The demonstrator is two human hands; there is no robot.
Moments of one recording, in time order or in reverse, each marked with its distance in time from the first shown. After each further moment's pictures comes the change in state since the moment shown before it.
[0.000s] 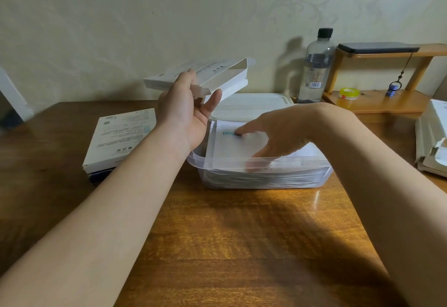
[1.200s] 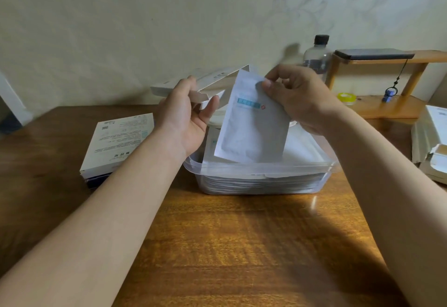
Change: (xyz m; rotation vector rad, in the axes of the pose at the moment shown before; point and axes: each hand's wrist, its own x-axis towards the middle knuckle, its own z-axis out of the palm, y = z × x) left_hand -0.006 0.003 0.002 0.017 -0.022 -0.025; right_hand 0.016 0.038 0.006 1.104 0.886 -0.140
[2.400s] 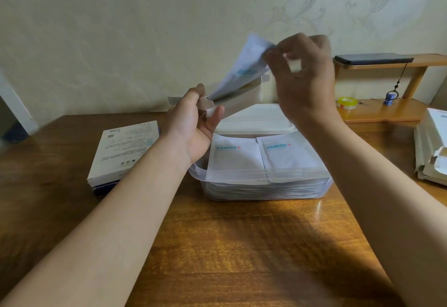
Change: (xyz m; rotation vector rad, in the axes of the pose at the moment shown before) left_hand 0.005 0.001 0.001 0.039 -0.024 -0.083; right_hand -0.003 -0.031 0.017 -0.218 0.516 -0.393
